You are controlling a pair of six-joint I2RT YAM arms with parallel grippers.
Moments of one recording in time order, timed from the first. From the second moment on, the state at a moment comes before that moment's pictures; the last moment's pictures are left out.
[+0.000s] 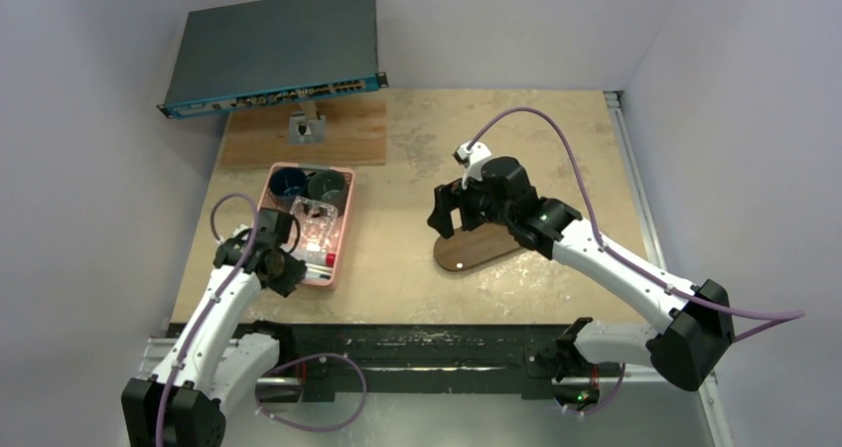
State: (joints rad) left arm -0.16 0.87 0.64 -1.06 -0.21 -1.17; right arm 0.72 1.22 0.99 -0.32 -0.10 0.26
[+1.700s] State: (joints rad) left arm -0.29 1.39 1.11 -0.83 0.08 -0.51; right arm 0.73 1.06 0.96 -0.39 -0.07 0.27
